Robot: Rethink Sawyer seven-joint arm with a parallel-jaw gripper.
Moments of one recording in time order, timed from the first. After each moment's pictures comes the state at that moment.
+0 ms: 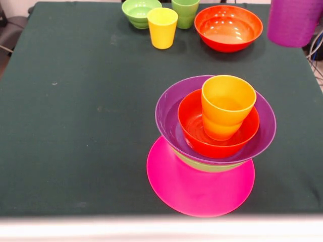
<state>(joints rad) 0.22 -0.40 -0.43 0.90 0.31 1.00 2.37</state>
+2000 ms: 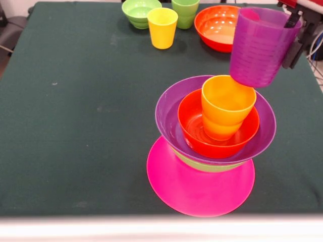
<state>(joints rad) 0.12 -0.26 -0.44 0.65 0.24 1.08 2.37</state>
